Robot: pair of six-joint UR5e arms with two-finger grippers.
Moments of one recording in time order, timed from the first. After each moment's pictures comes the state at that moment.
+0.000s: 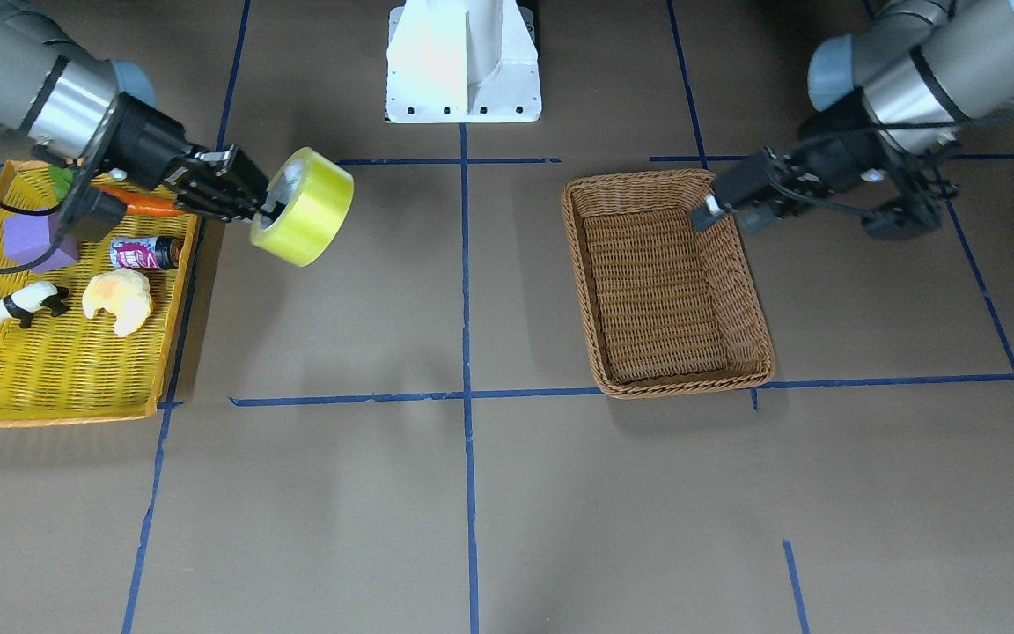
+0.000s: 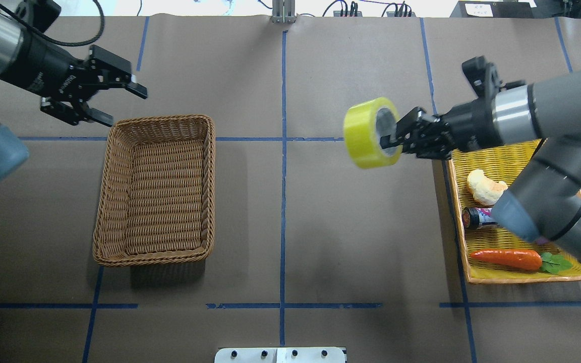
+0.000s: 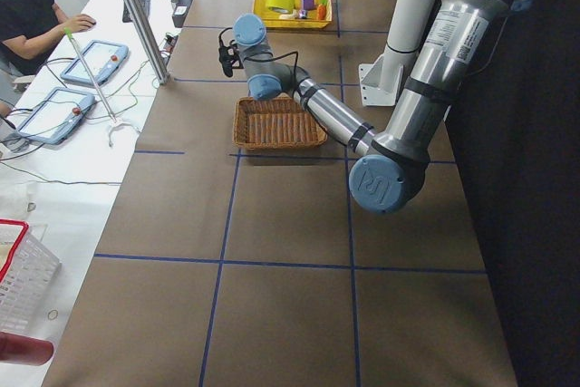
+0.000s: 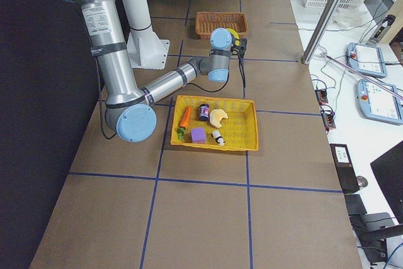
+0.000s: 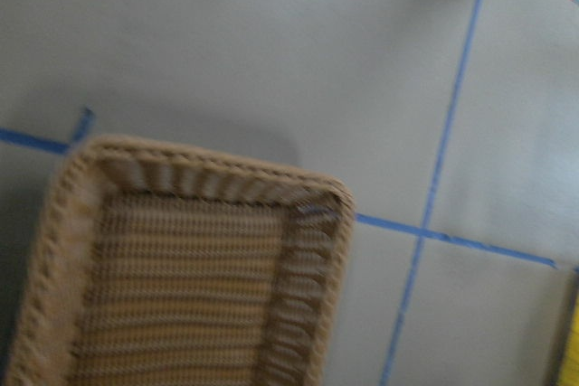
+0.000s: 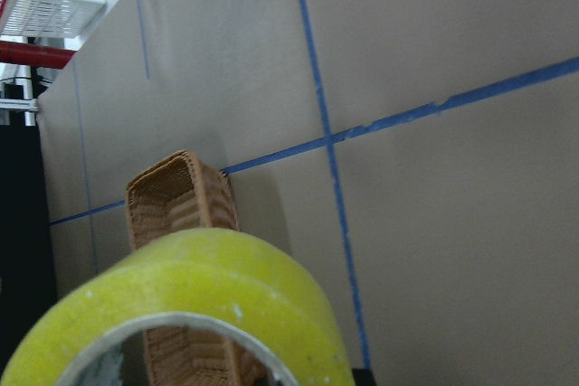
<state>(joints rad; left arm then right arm) -1.01 -1.95 -1.83 -2.21 -2.49 -1.60 0.79 -1.31 1.78 -0.42 2.22 1.76</state>
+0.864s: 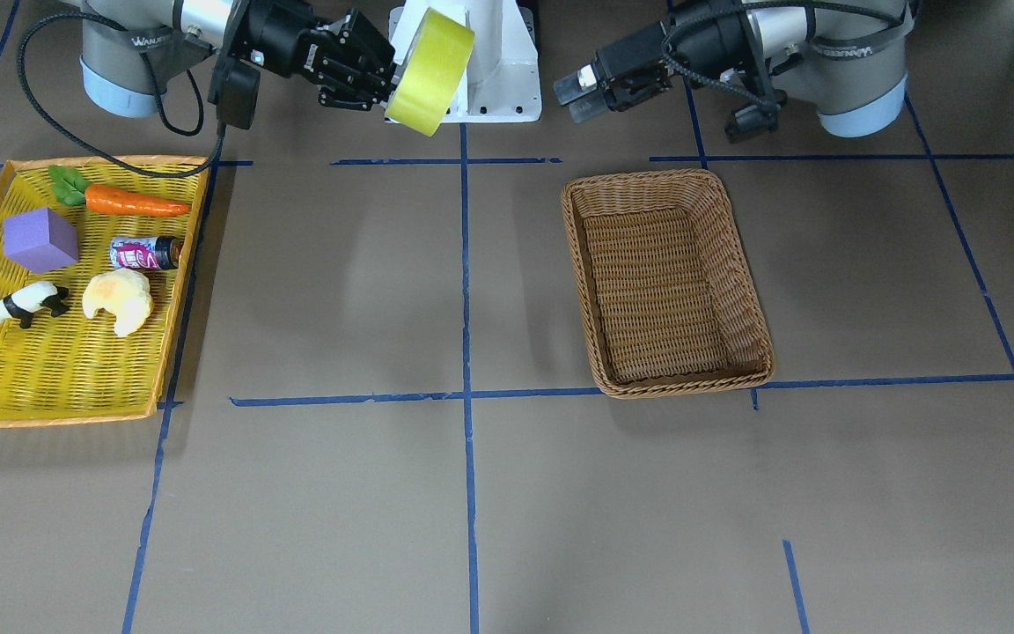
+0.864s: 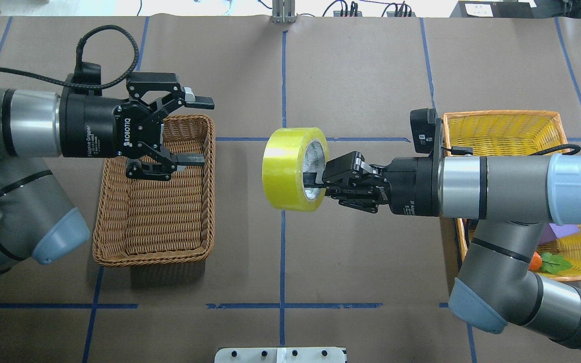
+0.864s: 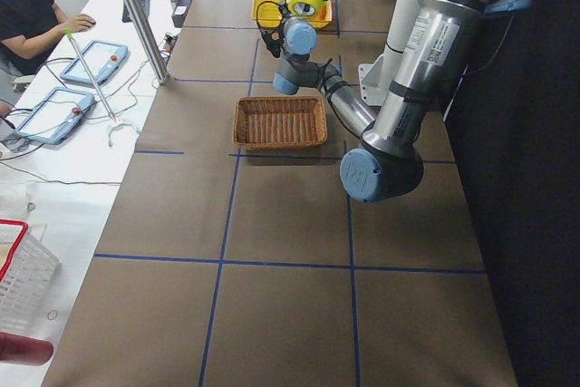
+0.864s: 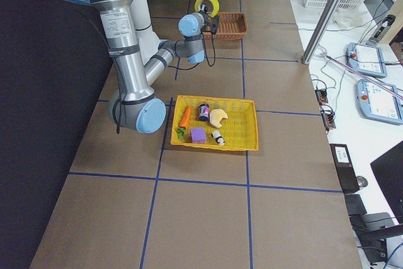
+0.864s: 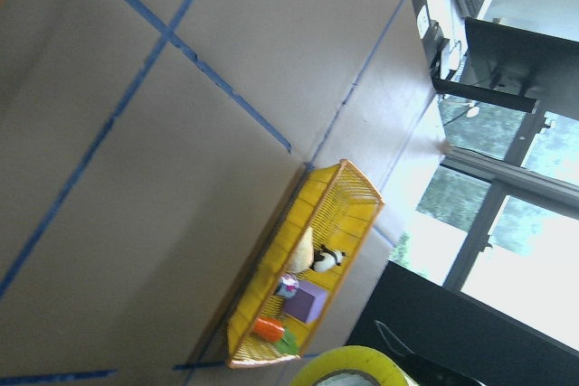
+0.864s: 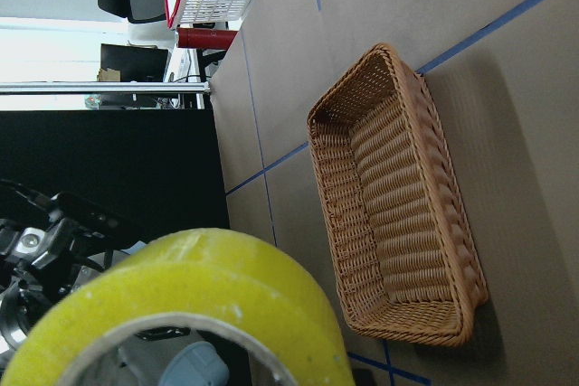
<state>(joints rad) -0.74 -1.95 -1.84 -3.00 -2.04 -2.46 0.53 -1.26 1.94 -0.32 1.89 1.91</state>
